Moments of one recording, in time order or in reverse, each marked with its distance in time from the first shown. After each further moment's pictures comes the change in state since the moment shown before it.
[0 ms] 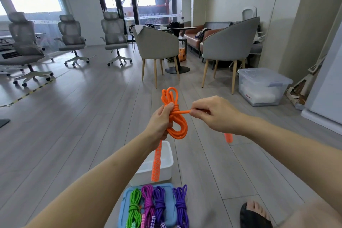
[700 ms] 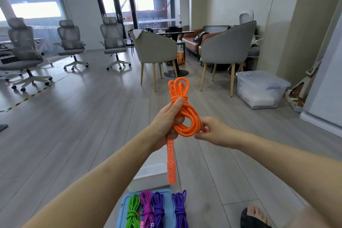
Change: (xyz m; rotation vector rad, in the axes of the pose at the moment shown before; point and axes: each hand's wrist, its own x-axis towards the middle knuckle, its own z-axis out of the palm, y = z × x) left_hand -0.011 0.027 0.013 -0.166 -0.345 0.095; right_hand -0.010 0.057 0.058 0.342 -0.142 0.267
